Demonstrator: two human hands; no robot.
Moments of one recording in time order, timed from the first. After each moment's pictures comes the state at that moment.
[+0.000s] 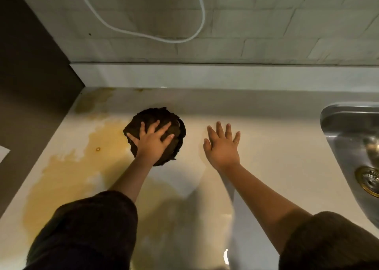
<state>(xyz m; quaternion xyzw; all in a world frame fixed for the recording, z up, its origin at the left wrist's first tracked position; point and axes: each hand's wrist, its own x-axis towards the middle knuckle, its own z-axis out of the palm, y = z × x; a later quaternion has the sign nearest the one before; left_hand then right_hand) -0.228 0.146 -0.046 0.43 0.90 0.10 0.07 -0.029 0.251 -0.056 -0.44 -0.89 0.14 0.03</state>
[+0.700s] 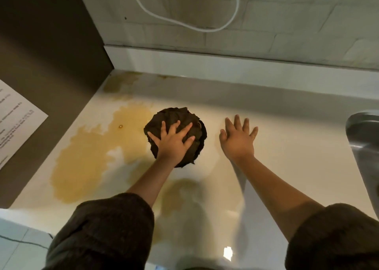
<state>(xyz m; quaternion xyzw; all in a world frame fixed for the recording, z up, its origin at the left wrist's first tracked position) -0.176 0.109 -0.044 0.40 0.91 0.10 0.07 -0.029 0.251 -0.057 -0.43 -0.89 0.12 0.02</state>
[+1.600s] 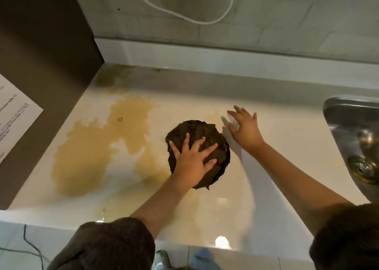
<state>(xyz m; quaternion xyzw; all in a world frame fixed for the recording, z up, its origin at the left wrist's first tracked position) -0.103 0.052 -0.044 0.57 0.81 0.09 0.08 0.009 0.231 -0.026 -0.38 -0.89 0.20 0.15</state>
